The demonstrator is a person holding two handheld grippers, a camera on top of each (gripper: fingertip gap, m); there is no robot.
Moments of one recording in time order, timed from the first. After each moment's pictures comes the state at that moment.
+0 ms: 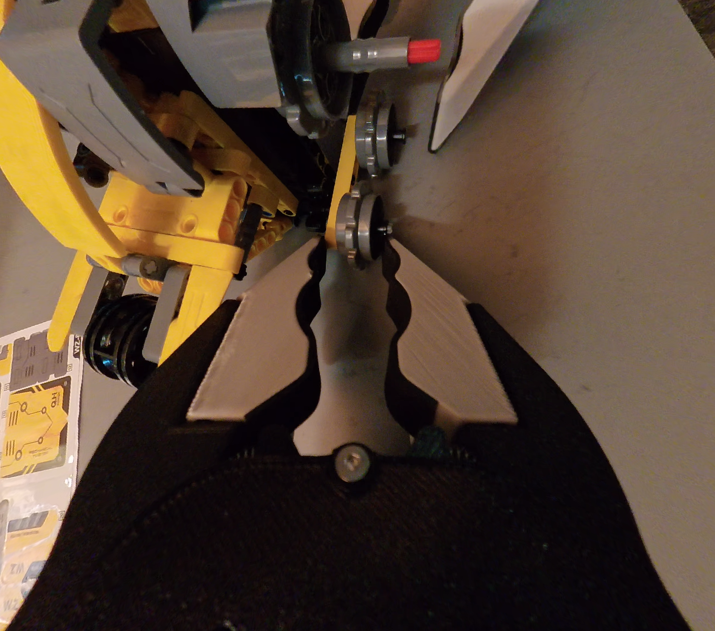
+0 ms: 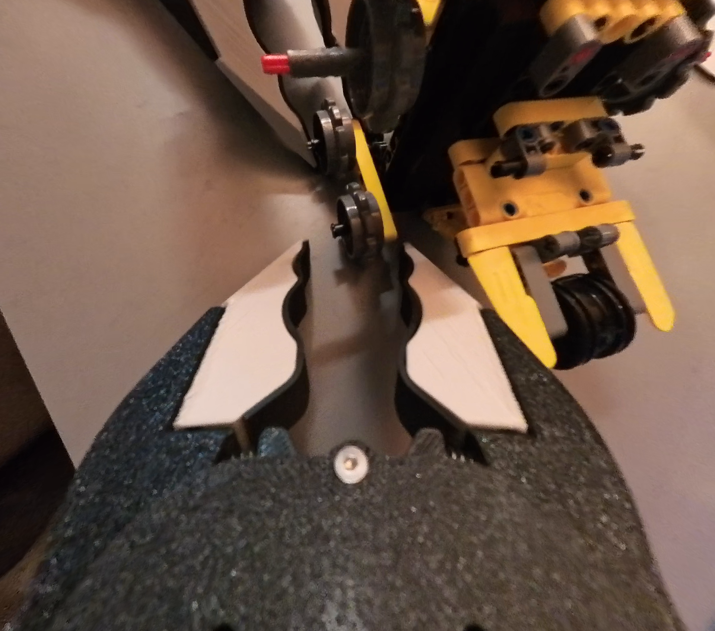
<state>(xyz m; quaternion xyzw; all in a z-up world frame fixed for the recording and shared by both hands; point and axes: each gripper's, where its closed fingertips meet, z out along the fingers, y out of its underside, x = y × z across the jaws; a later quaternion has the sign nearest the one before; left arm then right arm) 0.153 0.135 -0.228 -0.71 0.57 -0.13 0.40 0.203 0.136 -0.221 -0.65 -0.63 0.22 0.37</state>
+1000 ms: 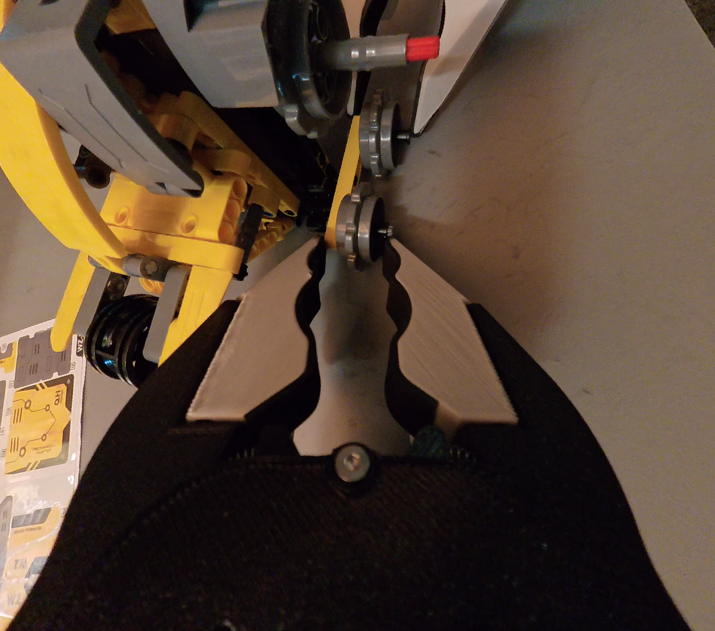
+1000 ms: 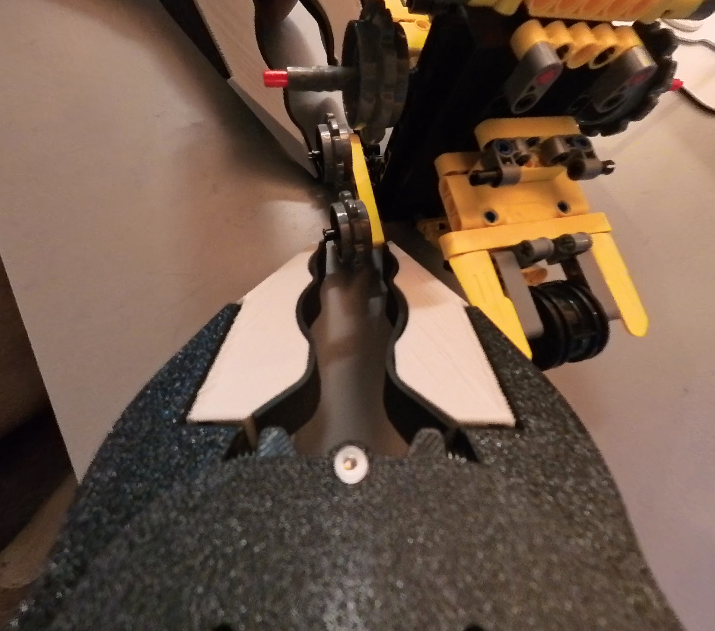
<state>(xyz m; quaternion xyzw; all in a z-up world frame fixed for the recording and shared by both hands) 0.153 0.135 -0.228 -0.71 0.57 -0.13 0.40 0.205 0.139 -0.214 -0.63 -0.64 0.25 0.37</state>
